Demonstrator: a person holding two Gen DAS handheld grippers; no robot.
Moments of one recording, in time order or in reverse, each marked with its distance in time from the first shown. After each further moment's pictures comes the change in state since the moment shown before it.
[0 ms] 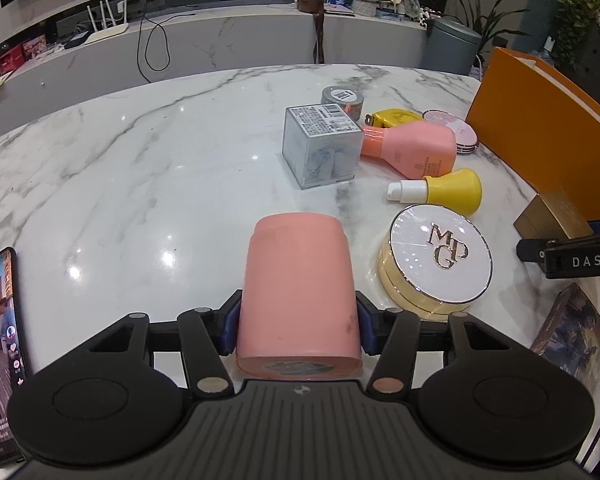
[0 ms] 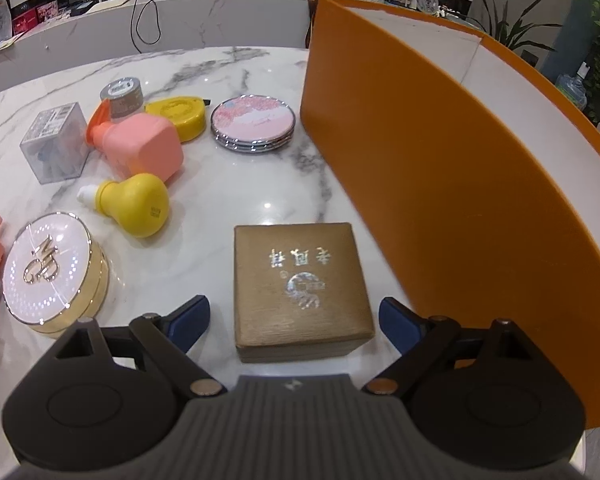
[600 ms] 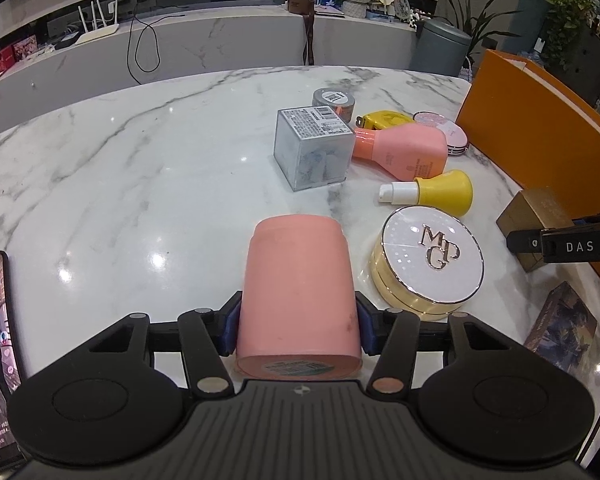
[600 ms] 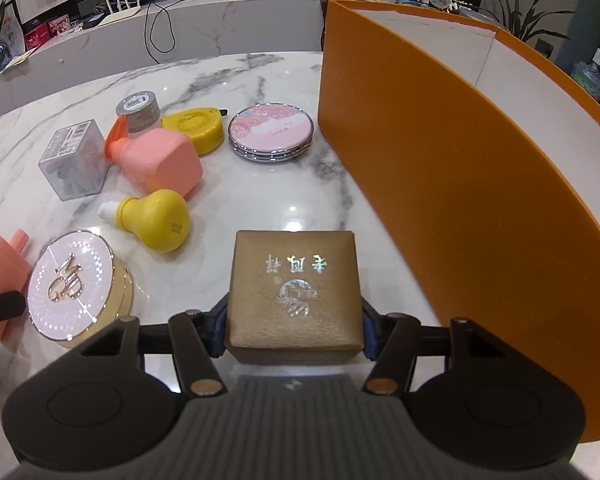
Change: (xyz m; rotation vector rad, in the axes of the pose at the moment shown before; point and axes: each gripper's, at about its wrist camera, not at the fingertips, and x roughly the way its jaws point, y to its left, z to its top) left arm 0.000 0.003 0.001 0.001 -0.003 -0.035; right arm -0.001 -0.003 0.006 0.033 0.000 0.084
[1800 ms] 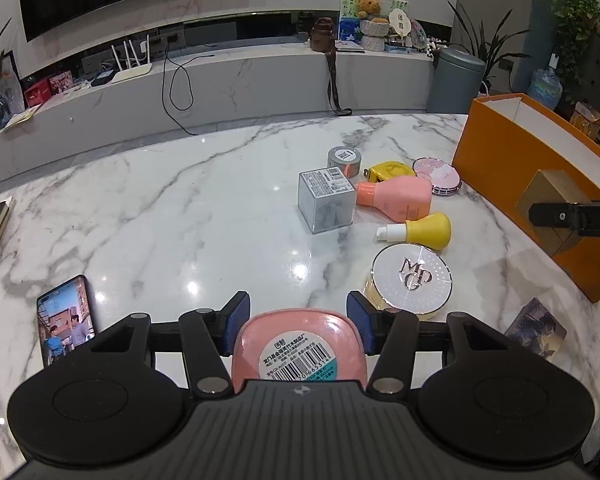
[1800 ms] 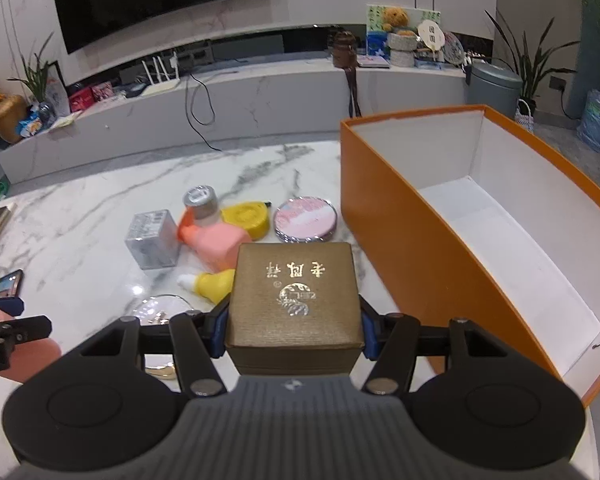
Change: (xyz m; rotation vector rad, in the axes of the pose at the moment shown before) left arm -0.072 -0.022 0.009 0.013 -0.083 0.118; right arm -0.084 -0.012 0.006 0.026 -0.209 0.141
